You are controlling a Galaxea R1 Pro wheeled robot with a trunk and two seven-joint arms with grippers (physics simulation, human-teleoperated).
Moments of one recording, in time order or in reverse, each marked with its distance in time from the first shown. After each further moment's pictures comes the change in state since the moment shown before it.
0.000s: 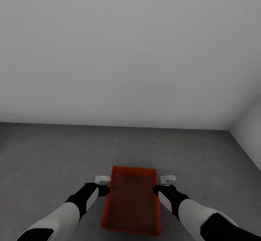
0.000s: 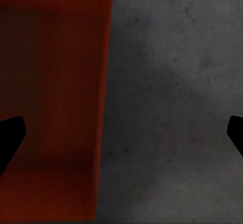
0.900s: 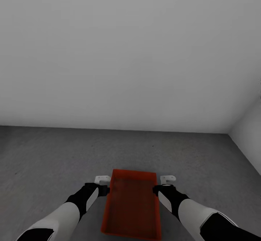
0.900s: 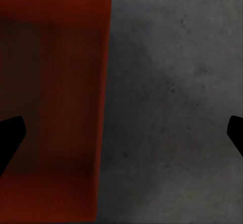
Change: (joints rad) left arm 0.000 0.001 0.000 0.000 0.001 0.000 -0.001; right arm 0.000 0.001 -0.002 0.000 -0.002 0.000 -0.002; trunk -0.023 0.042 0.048
